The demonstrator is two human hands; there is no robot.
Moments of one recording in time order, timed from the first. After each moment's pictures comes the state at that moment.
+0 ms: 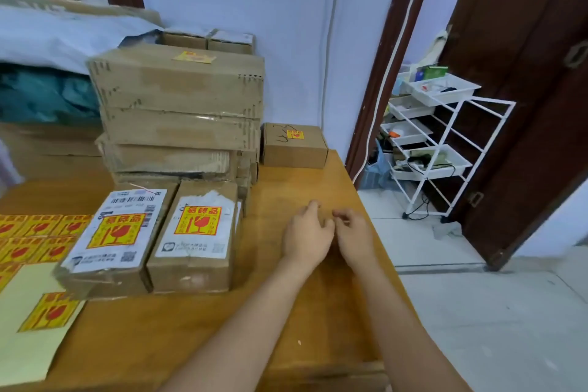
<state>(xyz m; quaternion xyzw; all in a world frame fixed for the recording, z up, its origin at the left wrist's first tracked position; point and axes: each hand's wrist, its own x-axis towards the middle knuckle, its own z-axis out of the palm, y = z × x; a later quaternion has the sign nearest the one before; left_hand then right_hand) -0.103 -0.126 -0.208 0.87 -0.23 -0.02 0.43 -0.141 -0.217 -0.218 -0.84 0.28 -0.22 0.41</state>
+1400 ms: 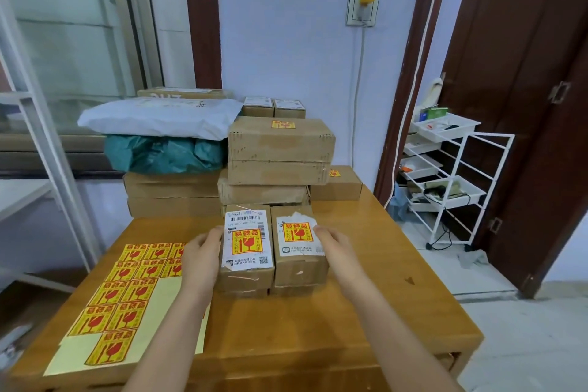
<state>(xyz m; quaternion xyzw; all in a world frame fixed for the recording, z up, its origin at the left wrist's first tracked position) -0.092 0.160 -0.138 0.70 0.01 -0.01 0.71 -0.172 -0.021 -0.131 -0.73 0.18 -0.18 0.63</state>
